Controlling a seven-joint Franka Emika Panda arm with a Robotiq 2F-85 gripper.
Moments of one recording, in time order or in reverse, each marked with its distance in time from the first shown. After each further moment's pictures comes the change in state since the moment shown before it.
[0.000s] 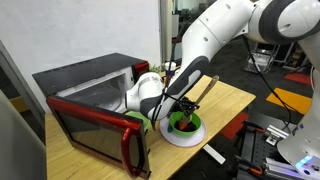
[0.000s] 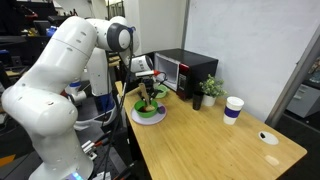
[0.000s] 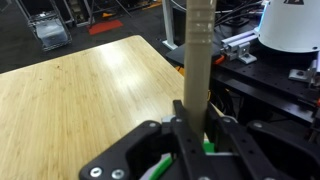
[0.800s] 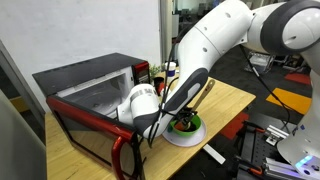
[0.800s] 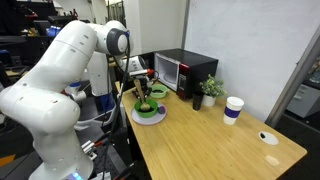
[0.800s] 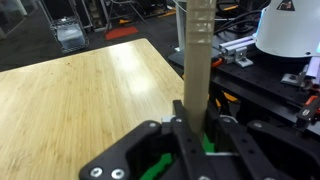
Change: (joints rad) arm 0.097 0.067 0.014 0.082 -0.016 -0.075 0.004
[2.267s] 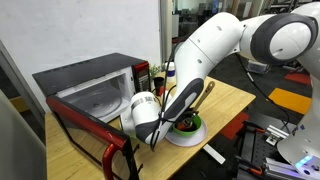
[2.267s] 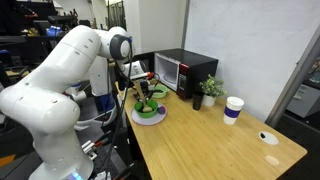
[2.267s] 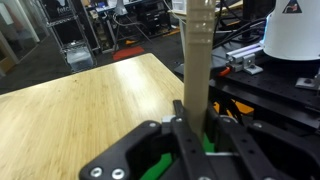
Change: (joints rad) arm -0.007 0.075 -0.001 0.037 -0.046 -0.061 0.055
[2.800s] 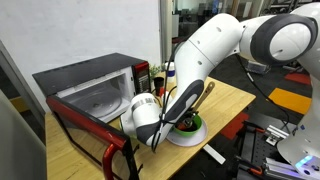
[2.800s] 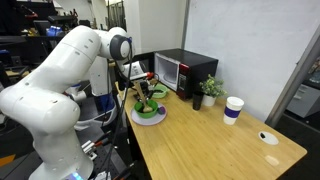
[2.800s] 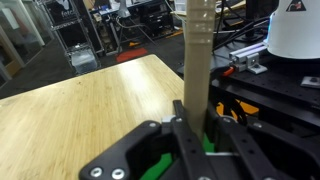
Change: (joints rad) arm 0.005 0.005 0.000 -0.002 -0.016 -0.001 0.014
